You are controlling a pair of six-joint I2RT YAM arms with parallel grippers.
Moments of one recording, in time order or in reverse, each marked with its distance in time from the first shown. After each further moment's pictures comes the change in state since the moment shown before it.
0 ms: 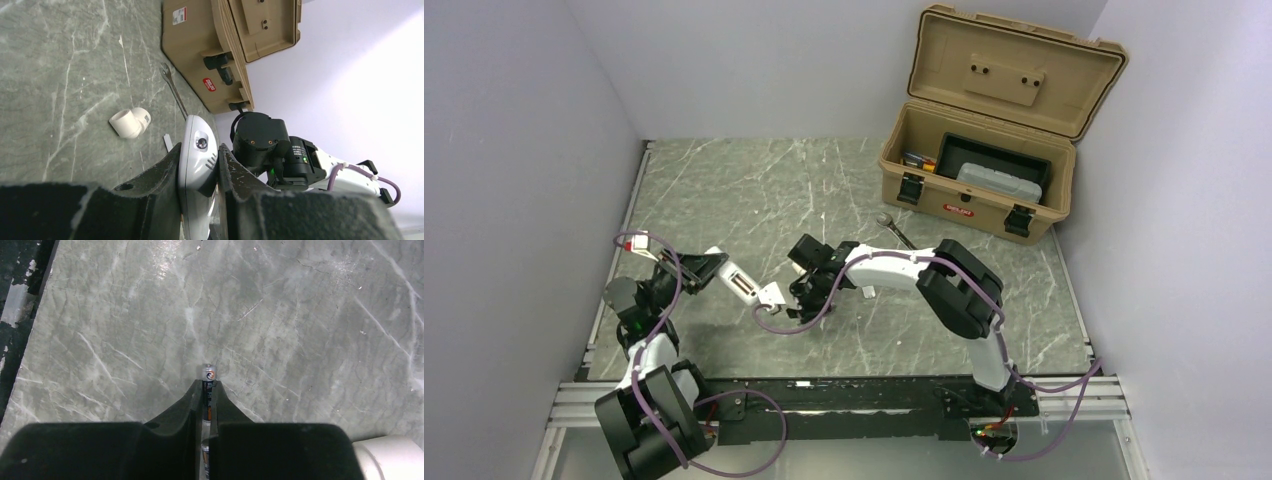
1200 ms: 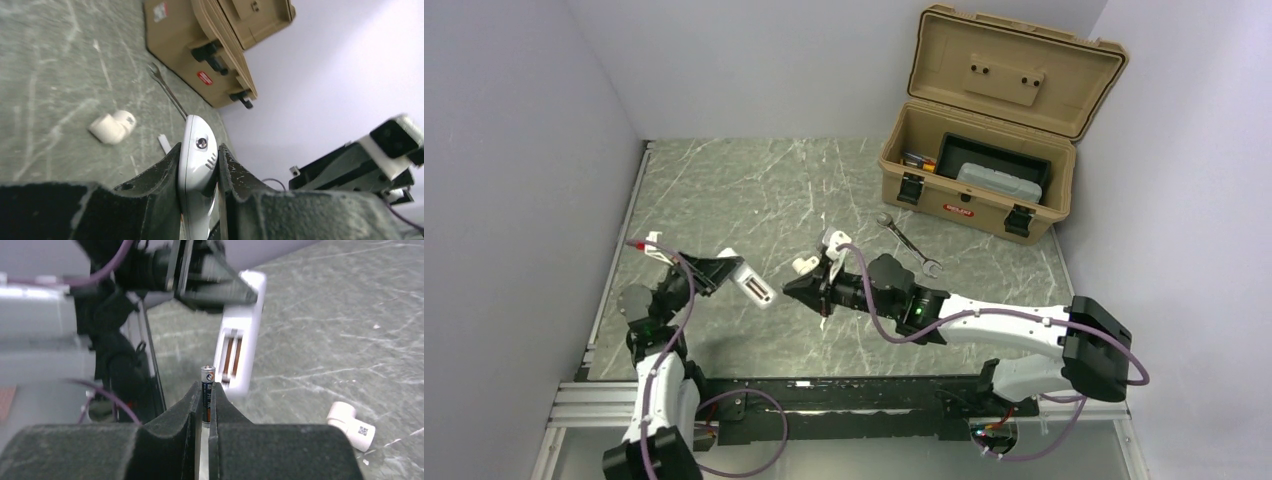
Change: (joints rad) left arm -0.111 -0.263 -0.024 -0.149 -0.106 0.066; right arm 0.132 -0.720 -0.631 1.014 0.394 1.091
